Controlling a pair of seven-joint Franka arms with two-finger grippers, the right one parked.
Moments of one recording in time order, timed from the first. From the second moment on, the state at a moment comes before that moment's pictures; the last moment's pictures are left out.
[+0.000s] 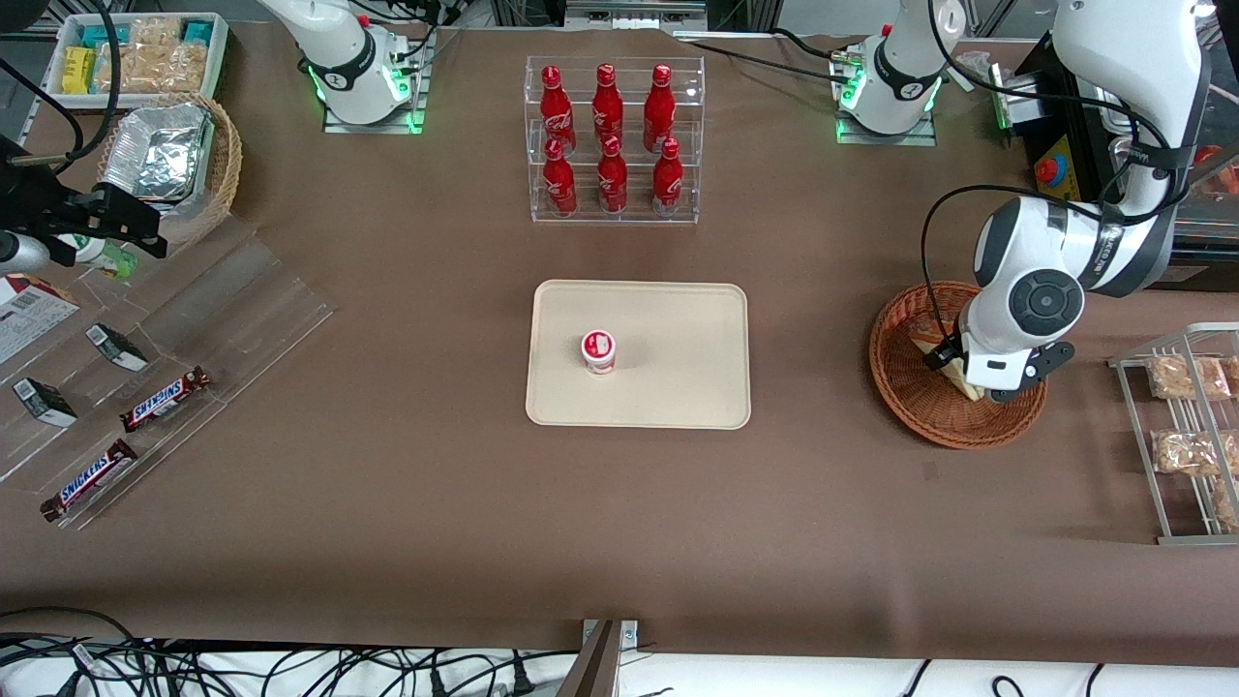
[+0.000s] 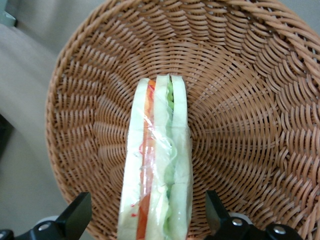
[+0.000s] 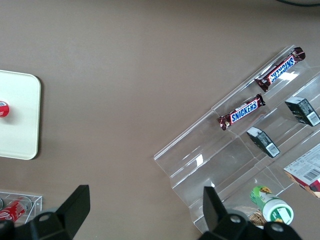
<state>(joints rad) -0.01 0.36 -0.03 -2.05 0.28 2.17 -0.88</state>
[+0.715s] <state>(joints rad) -0.01 0.36 -0.03 -2.08 0.28 2.22 -0.91</state>
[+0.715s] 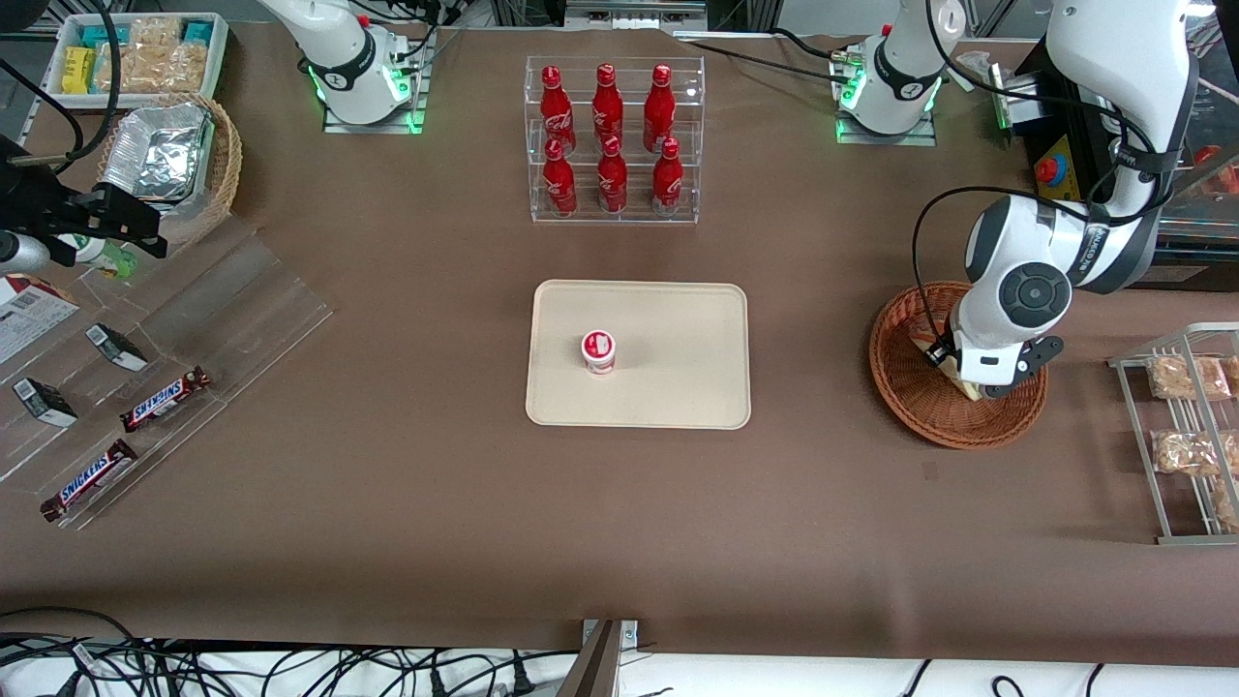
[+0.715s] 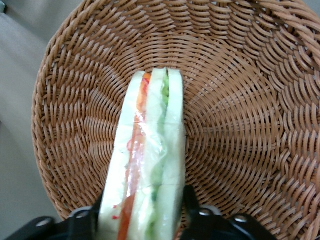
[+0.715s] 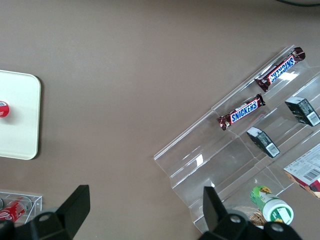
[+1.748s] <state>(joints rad) -0.01 0.34 -0.04 -2.08 0.28 2.22 -0.91</state>
